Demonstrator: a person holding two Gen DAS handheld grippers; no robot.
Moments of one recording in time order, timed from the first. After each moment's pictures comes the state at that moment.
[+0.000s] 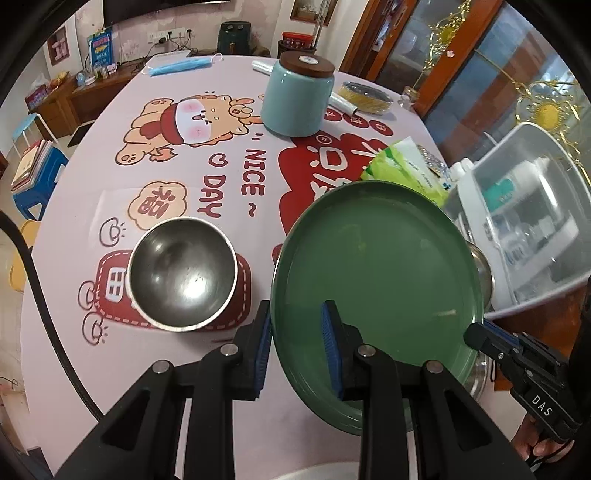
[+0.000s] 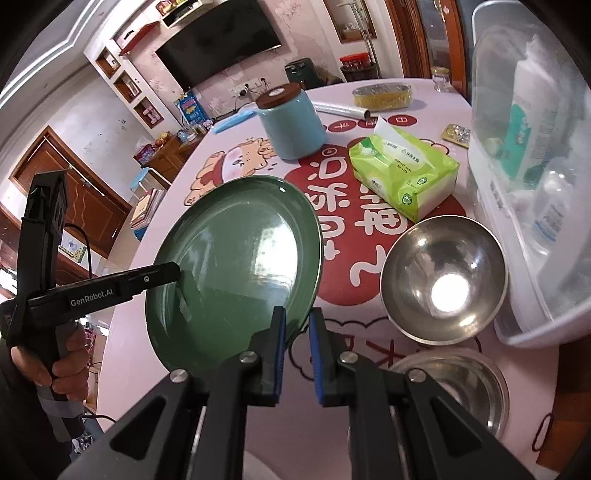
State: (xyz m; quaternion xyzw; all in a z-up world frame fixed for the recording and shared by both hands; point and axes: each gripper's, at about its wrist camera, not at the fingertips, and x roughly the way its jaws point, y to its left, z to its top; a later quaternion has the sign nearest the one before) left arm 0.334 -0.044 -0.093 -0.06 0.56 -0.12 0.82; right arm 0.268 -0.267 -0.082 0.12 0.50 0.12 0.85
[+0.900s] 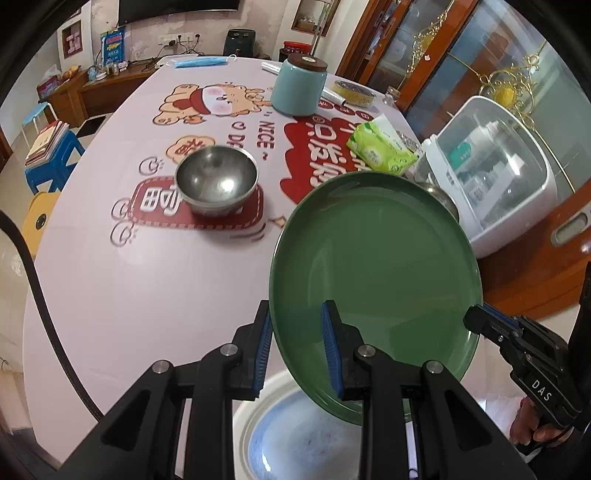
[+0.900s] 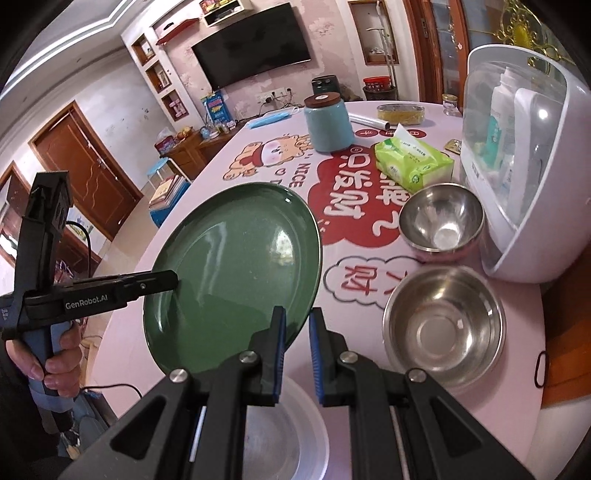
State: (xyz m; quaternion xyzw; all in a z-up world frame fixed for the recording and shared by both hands) left arm 0.179 -0.005 -0.078 -0.08 0.54 -0.13 0.83; right arm 0.137 -0.227 -0.060 0.07 0.47 0.14 0.87
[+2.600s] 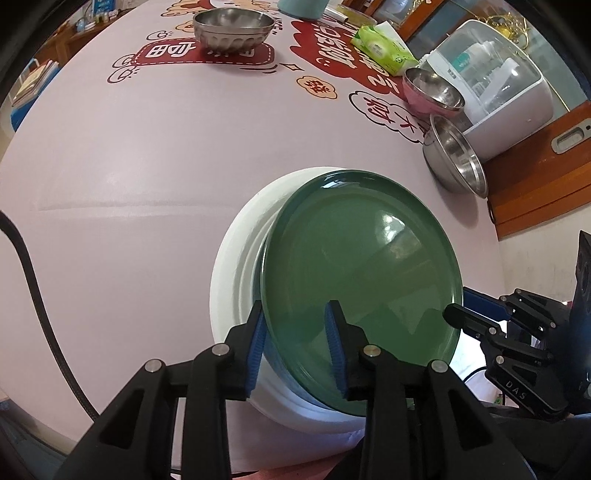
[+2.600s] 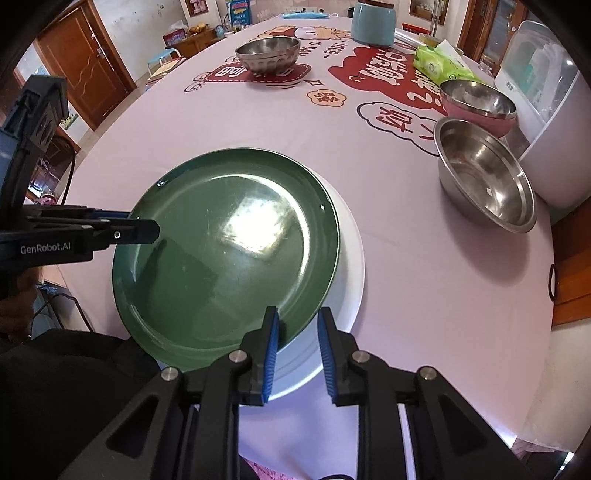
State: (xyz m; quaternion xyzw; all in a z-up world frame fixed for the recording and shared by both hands) left arm 0.054 0.017 -0.189 -0.09 0.62 -0.16 0.76; right arm 0.024 -0.176 -0.160 -0.08 0.59 0.14 0.79
